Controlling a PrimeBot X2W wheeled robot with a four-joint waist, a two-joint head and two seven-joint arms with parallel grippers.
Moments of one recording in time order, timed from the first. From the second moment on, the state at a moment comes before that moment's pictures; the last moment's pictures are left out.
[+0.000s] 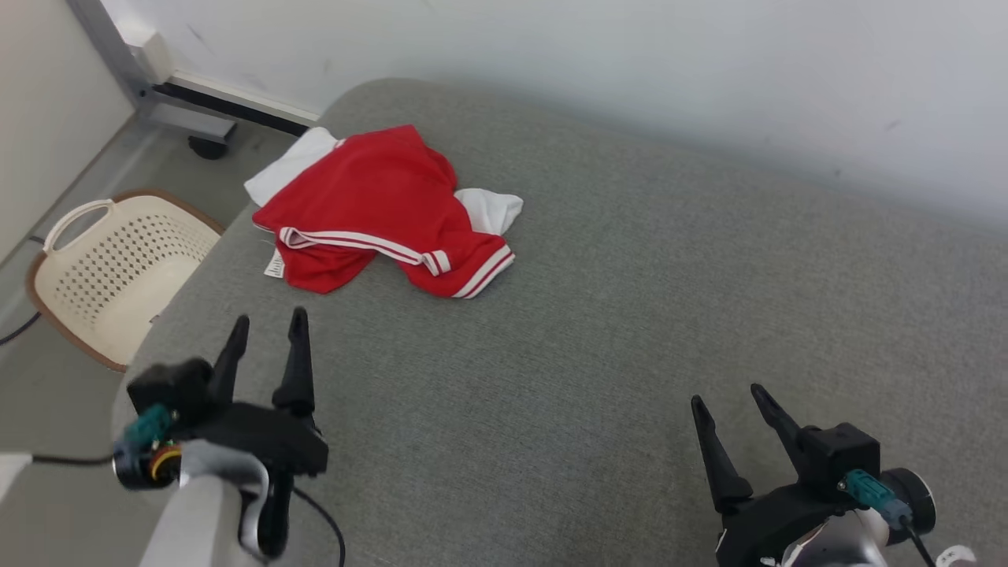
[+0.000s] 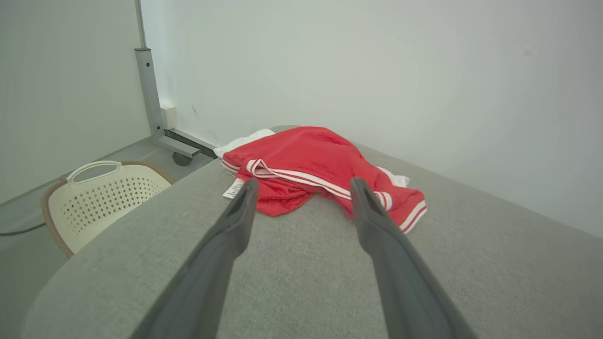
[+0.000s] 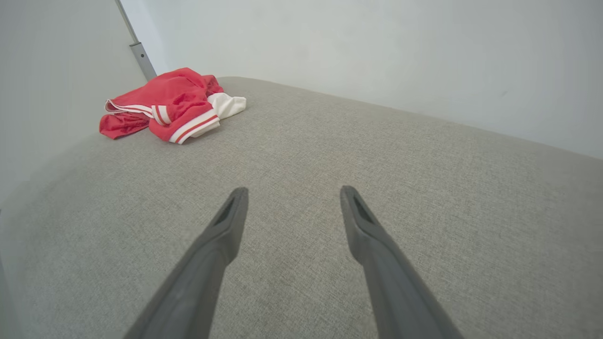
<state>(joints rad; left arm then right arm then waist) -0.38 0.08 -0.04 0.52 -0.37 -0.13 -0.22 -0.05 -0.05 0.08 0.10 0.08 0.13 0.06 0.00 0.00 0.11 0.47</state>
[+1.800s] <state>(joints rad) -0.96 0.35 -0.13 1.07 -0.48 0.00 -0.16 -0.04 -0.08 0.07 0.00 0.14 0.13 0.06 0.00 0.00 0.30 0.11</state>
